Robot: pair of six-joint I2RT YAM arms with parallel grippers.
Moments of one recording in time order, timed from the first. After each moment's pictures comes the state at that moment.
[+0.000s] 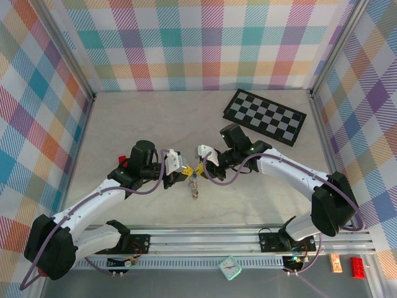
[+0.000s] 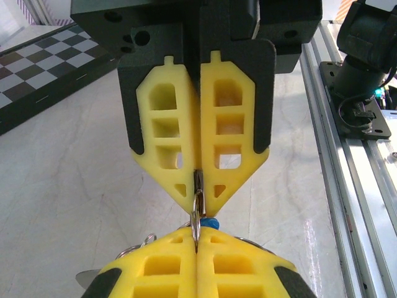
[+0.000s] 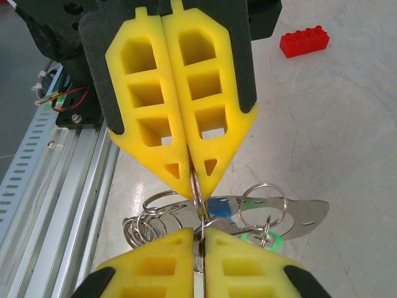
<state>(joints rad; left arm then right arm) -0.53 1.07 0.65 -0.13 0.76 0.48 0.71 1.46 1.06 -0.47 -0.78 -0.61</state>
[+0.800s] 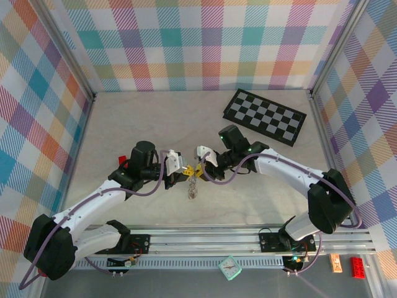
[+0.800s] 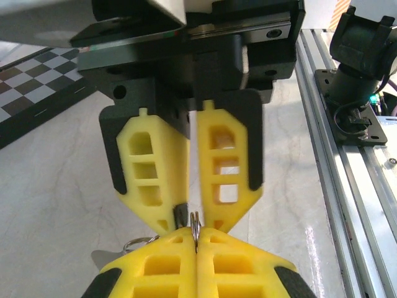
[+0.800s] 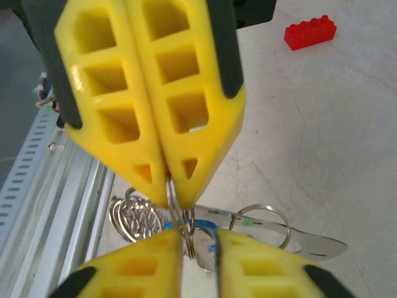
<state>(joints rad) -0.54 1.06 0.63 -0.07 0.77 0.46 0.70 1.47 1.02 -0.42 -0.79 -0.58</state>
